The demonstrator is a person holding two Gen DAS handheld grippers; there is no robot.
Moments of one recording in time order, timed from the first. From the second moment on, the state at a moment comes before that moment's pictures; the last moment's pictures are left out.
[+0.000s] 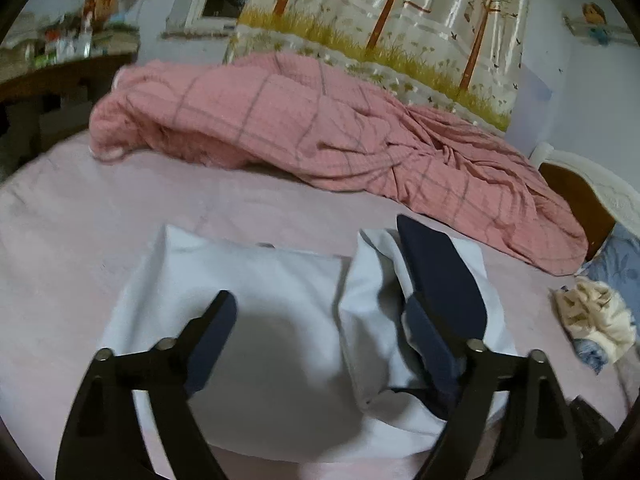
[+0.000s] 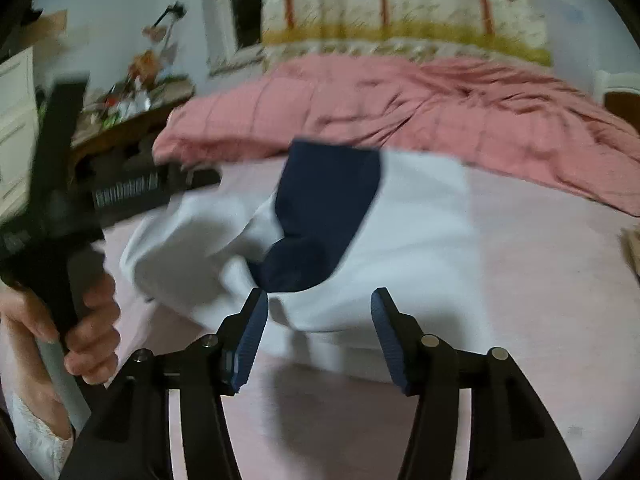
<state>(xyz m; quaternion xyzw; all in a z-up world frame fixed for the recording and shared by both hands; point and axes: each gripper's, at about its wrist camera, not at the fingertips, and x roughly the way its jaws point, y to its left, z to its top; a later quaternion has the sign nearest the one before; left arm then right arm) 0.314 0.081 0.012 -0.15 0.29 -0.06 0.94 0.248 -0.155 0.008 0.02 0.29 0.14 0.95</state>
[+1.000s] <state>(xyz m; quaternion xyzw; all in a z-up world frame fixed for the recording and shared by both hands) 0.348 -0.002 -0.044 -0.26 0.38 -0.32 0.82 0.291 -0.240 -0.023 0.11 0.40 0.08 0.91</state>
